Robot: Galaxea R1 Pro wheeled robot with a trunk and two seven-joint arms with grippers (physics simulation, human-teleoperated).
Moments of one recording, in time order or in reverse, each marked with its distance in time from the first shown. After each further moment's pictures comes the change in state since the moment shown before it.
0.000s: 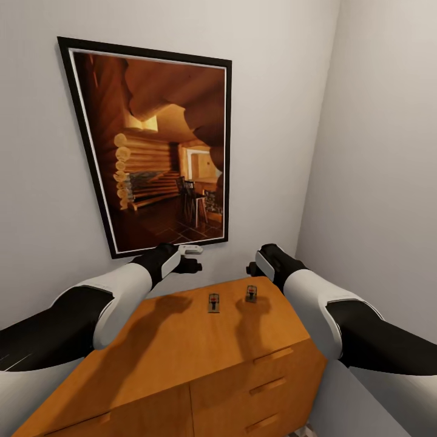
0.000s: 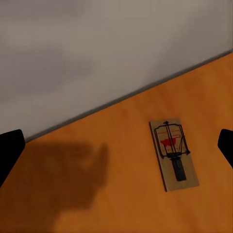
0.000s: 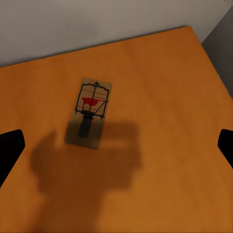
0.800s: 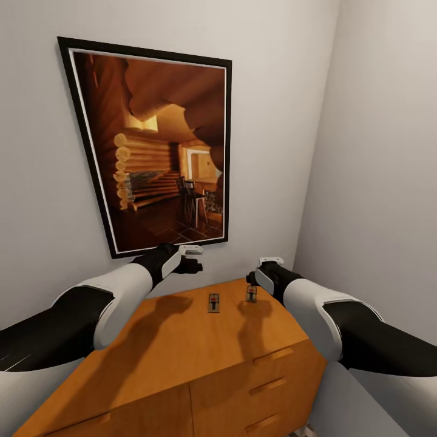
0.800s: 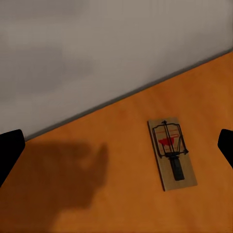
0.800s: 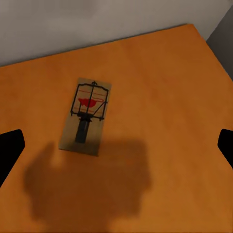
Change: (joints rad) left arm 0.000 -0.003 0.000 0.002 0.003 0.000 0.000; right arm 0.009 0.000 0.000 0.176 0.002 -0.271 -0.002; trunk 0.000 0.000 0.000
